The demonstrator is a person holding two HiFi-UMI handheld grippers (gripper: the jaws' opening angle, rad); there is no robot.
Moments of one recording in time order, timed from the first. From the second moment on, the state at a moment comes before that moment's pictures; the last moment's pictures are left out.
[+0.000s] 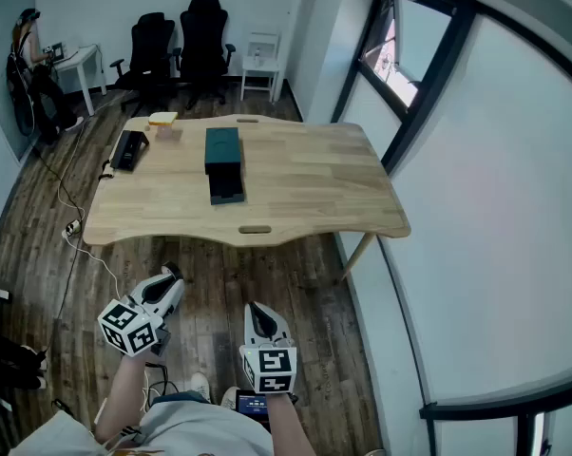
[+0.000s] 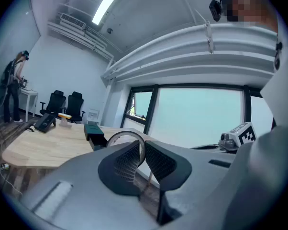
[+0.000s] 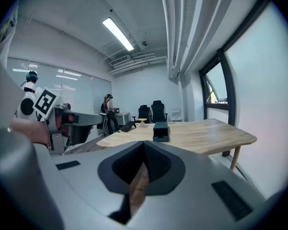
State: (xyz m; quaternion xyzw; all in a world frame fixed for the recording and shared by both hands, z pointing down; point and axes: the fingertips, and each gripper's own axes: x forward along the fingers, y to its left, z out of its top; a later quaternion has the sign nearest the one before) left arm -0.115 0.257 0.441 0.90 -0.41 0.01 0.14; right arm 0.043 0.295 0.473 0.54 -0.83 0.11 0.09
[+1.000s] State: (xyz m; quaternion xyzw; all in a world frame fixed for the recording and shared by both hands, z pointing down) left arm -0.129 0.274 0.440 0.89 -0.44 0.02 0.13; right arm 0.056 0.297 0.467 0.54 -0.83 0.13 0.03
